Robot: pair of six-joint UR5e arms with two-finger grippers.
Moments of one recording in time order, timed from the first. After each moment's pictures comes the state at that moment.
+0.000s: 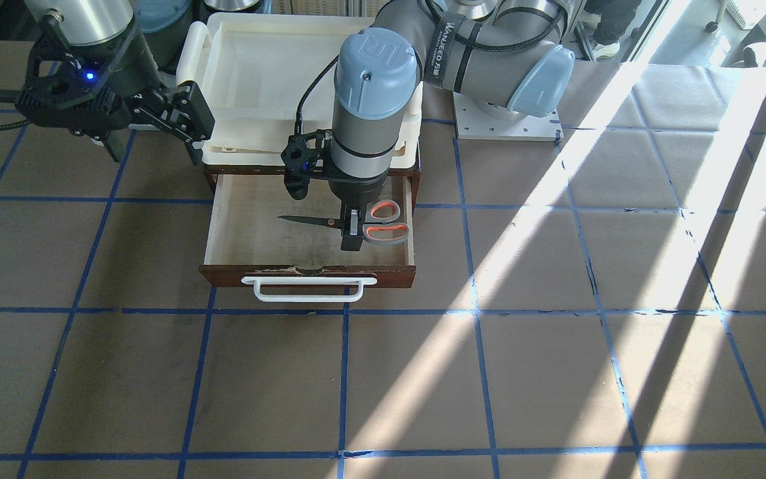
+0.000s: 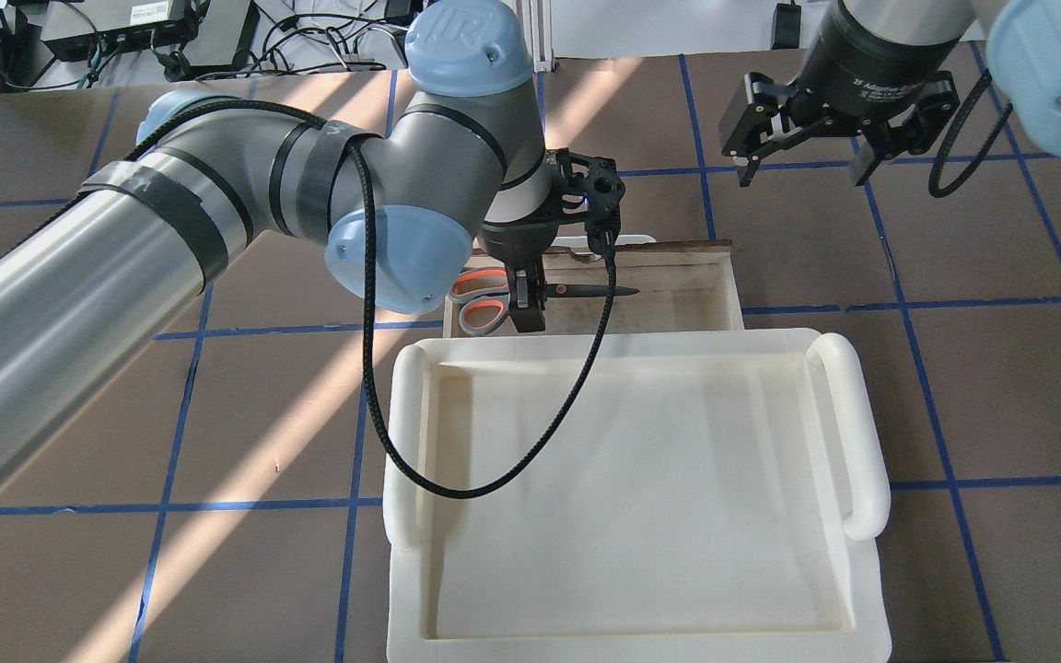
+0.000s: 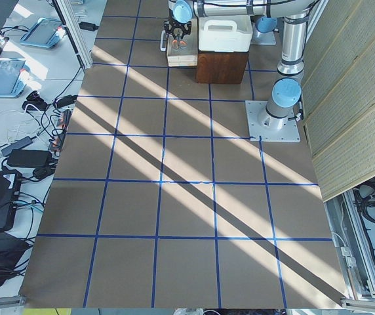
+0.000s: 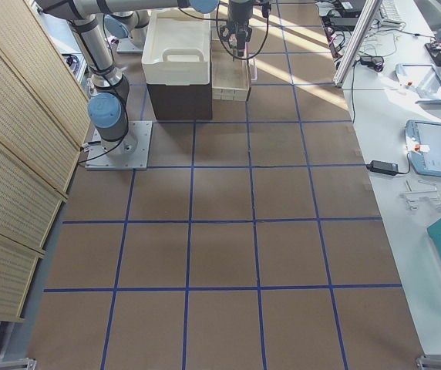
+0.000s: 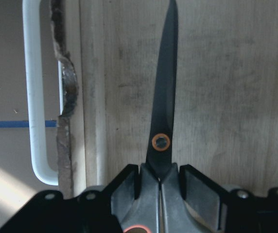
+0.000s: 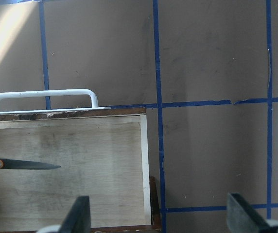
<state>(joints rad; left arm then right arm) -1.97 -1.85 -1.61 -1.26 1.47 1.18 1.60 -1.59 1.52 -1.58 -1.56 0.07</state>
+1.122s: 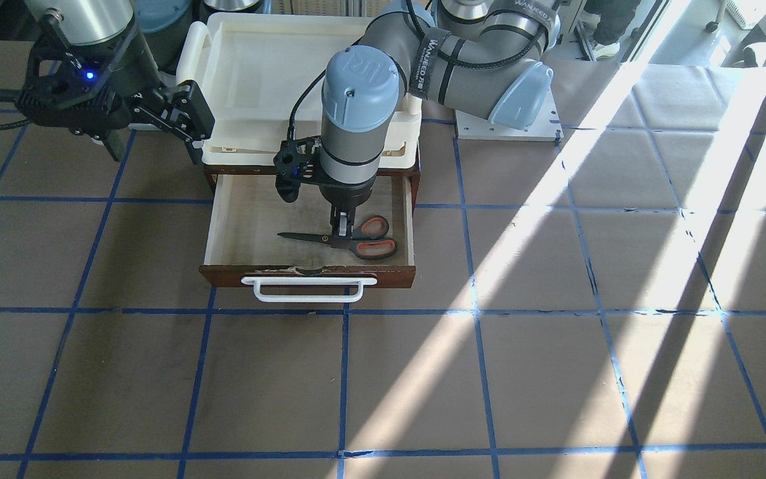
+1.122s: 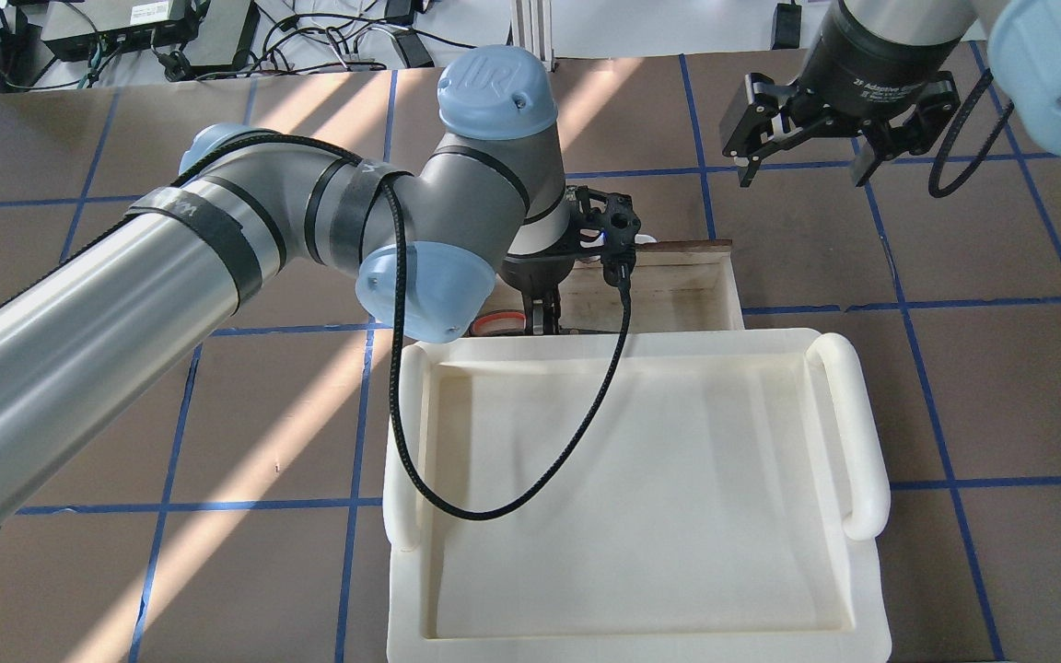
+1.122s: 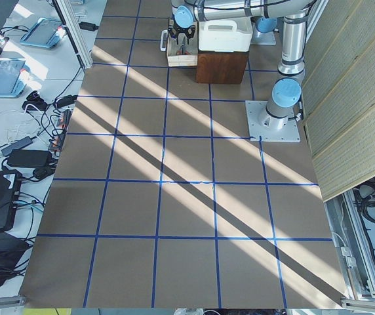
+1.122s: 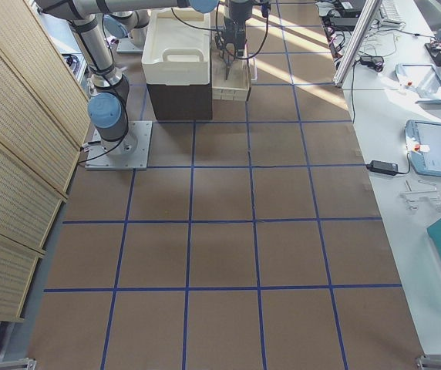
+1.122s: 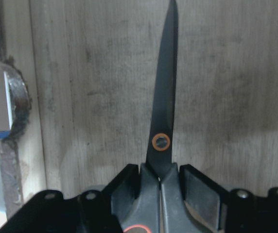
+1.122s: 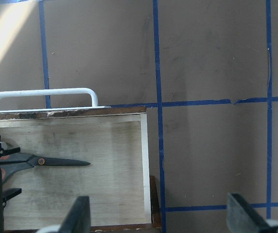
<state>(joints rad) -1.99 -1.87 -1.64 -1.22 1.46 1.17 1.60 -1.59 1.52 -1.57 -1.56 0.07</state>
